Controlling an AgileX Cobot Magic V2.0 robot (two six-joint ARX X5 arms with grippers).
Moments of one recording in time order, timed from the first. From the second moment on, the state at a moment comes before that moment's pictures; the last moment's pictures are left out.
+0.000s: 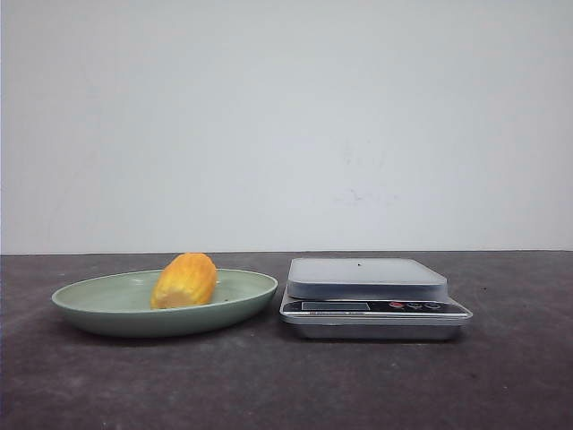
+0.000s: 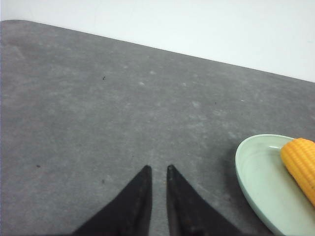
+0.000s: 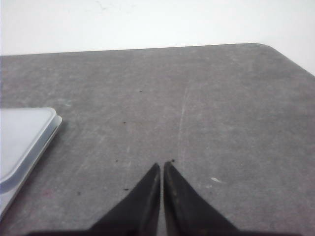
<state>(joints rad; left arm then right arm) 0.02 0.00 0.03 -0.18 0.00 -0.22 0.03 0.01 0.02 -0.17 0.02 0.13</state>
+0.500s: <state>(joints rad) 0.01 0.35 0.51 -0.26 0.06 -0.41 0.03 0.37 0.49 -0.25 -0.02 0.24</state>
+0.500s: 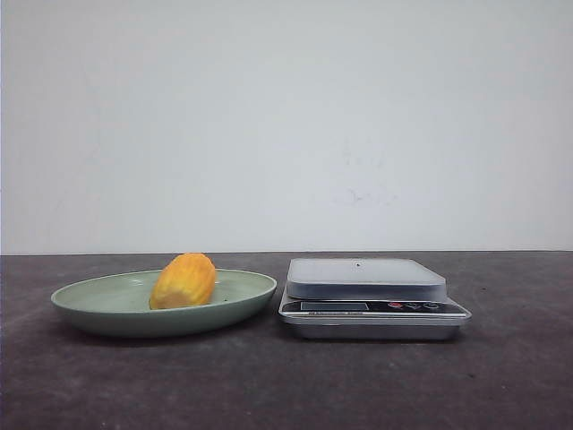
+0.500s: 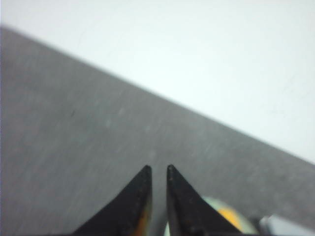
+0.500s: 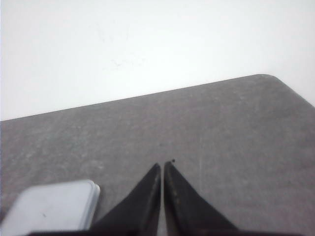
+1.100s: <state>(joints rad) -0.37 0.96 0.89 -0.32 0.03 -0.36 0.13 0.66 0.84 -0.38 -0.18 0.24</state>
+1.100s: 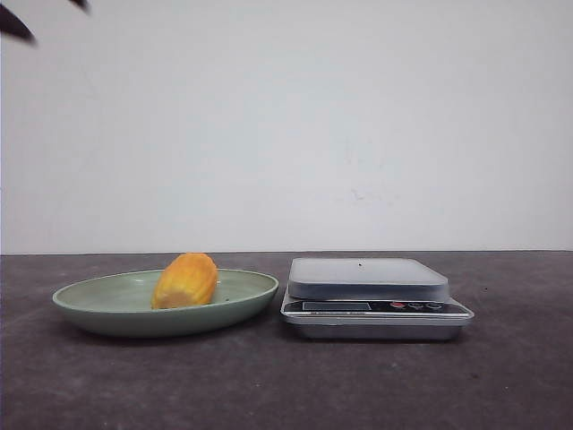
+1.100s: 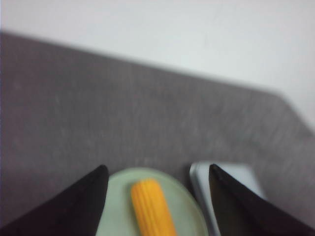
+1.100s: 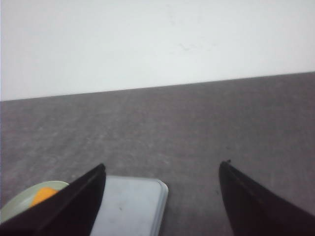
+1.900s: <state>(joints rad) -0.58 1.62 0.89 -0.13 -0.13 -0.39 0.14 0.67 0.84 -0.44 -0.18 0.24</state>
